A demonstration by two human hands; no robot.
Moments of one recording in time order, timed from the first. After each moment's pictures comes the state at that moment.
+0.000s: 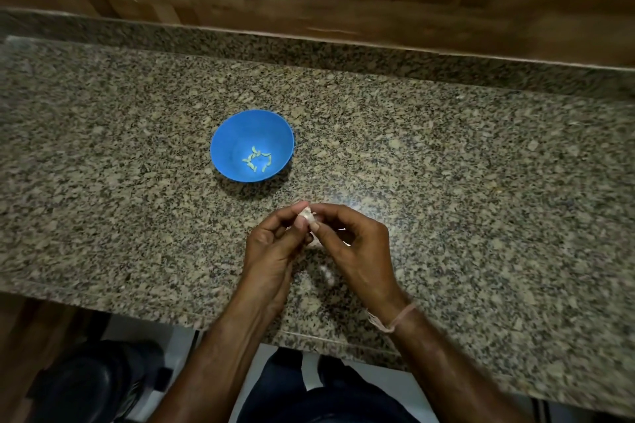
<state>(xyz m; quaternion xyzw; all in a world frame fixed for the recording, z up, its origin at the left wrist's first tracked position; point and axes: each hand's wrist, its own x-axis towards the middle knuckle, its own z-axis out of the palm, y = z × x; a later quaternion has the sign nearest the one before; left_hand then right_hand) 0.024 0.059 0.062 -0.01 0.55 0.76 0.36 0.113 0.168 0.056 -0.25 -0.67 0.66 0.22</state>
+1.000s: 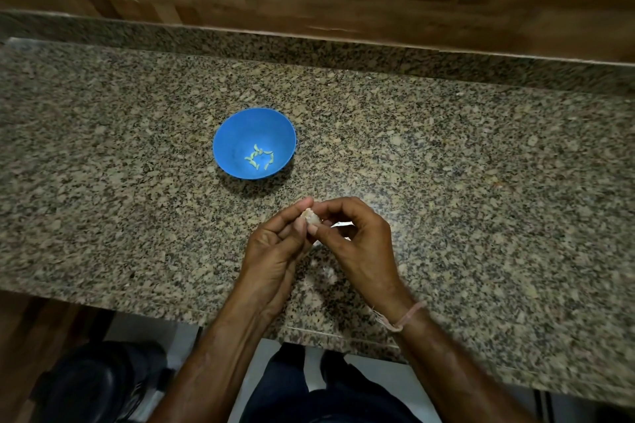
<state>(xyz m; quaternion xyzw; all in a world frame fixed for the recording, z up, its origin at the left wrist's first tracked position) 0.026 0.051 0.077 -0.02 0.49 0.77 0.40 0.112 0.161 0.069 -0.27 -0.67 0.65 0.22</state>
